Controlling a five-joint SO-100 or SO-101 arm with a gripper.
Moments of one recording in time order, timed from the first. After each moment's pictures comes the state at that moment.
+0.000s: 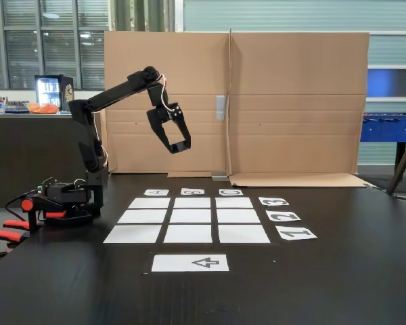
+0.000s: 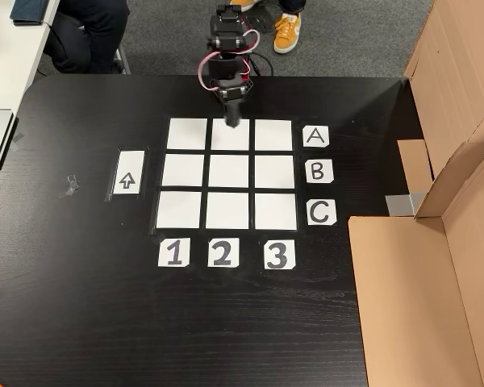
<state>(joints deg) -10.4 107.5 87.2 99.5 -26.5</state>
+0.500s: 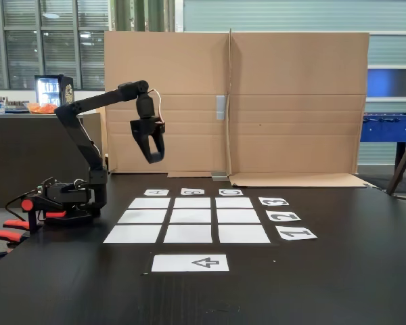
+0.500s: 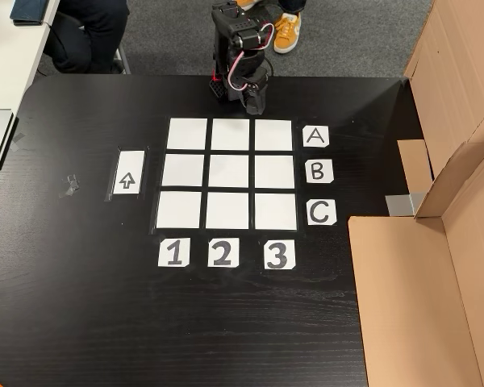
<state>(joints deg) -25.3 119.5 108.5 98.8 -43.5</state>
